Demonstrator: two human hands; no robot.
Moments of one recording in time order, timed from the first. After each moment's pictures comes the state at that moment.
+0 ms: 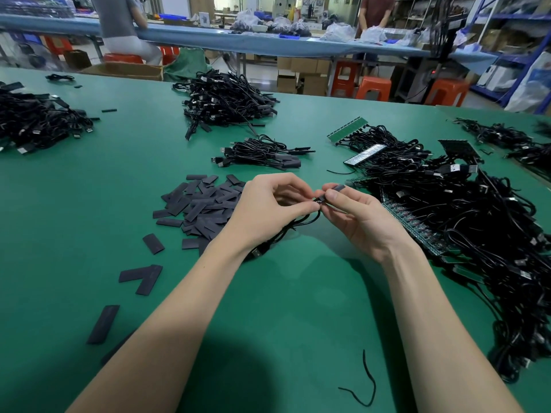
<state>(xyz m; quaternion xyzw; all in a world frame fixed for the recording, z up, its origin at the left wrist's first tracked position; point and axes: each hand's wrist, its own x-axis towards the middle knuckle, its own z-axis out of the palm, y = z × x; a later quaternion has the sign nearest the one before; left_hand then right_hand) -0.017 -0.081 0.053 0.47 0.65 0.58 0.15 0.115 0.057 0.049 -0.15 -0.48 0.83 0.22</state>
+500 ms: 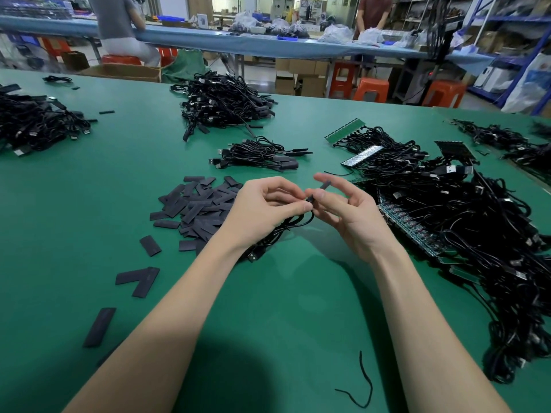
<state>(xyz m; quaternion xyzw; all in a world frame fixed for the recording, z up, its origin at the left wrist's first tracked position) -0.024 -0.081 0.046 0.42 0.62 0.62 0.21 0.110 0.045 0.052 -0.14 -0.56 0.77 0.27</state>
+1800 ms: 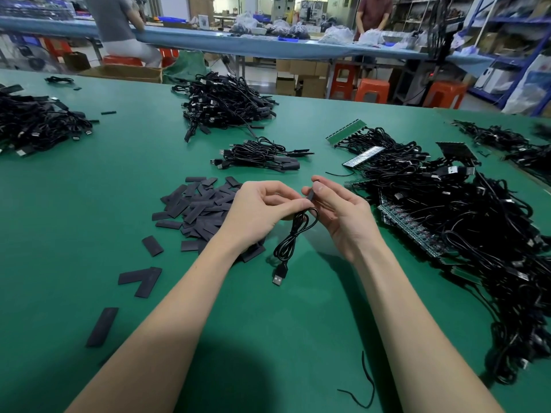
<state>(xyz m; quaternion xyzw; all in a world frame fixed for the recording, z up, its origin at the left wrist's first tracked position) -0.028 -0.084 0.044 0.41 0.64 0.61 0.21 0.092 0.038 0.042 -0.19 -0.47 0.80 0.31</state>
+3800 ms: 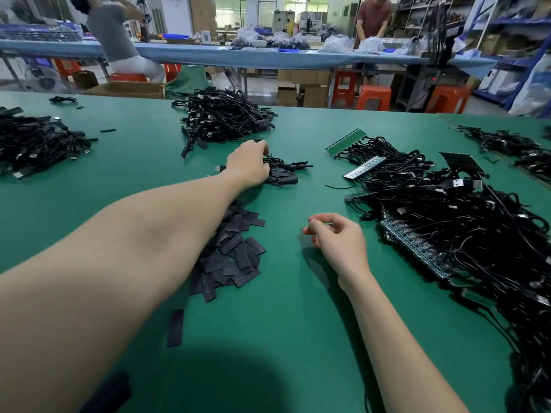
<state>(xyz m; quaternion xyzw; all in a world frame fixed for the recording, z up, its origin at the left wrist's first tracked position) -0.170 0.037 0.064 0.44 0.87 0.19 -0.08 0.076 0.048 0.010 -0.39 -0.66 0.56 0.32</state>
